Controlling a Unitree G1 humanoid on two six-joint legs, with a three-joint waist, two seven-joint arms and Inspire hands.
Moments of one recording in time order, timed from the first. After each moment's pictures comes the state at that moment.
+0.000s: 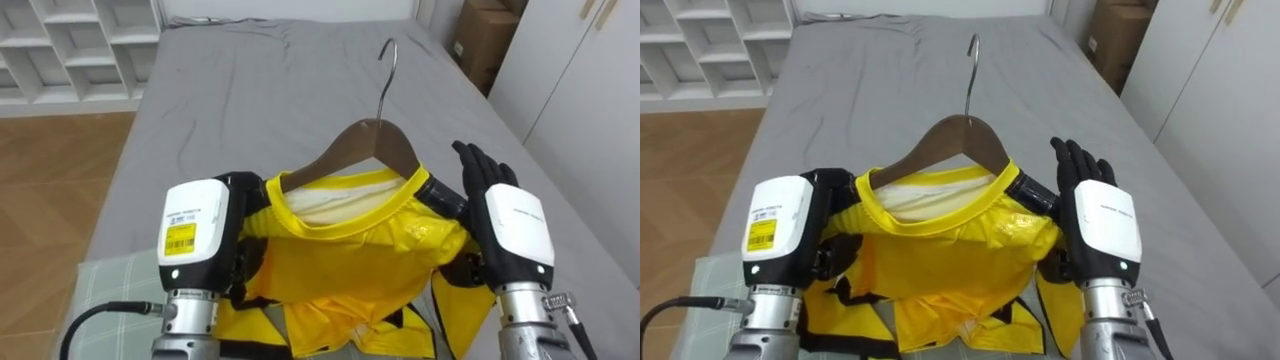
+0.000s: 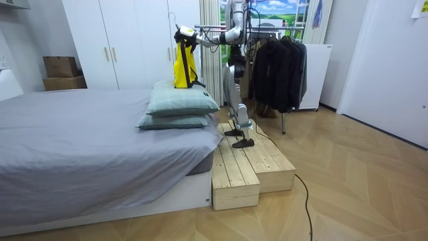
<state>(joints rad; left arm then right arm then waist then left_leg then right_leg) -0.05 0.29 -0.32 0.10 0.84 0.02 0.59 -0.11 -0.30 0.22 0.27 -0.75 -0.03 -0.49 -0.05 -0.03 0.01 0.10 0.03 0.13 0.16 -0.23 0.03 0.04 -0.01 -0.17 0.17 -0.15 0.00</state>
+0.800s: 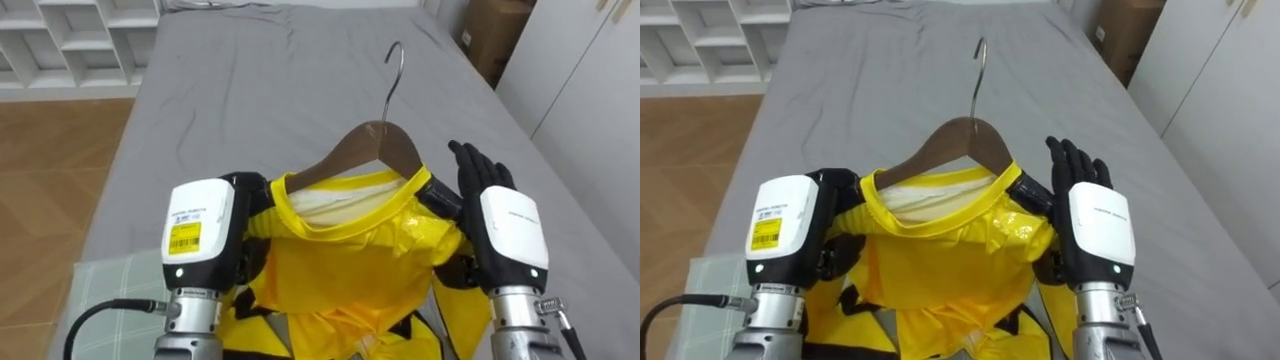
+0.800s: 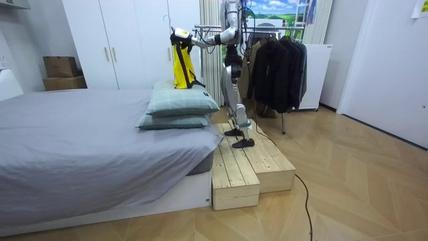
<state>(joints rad) -0.06 0.30 -0.34 0.08 0.84 0.04 0.58 -0.11 -0.30 0.27 0.29 -0.75 -0.01 -0.57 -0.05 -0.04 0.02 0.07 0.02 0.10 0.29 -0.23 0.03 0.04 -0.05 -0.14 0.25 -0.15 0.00</state>
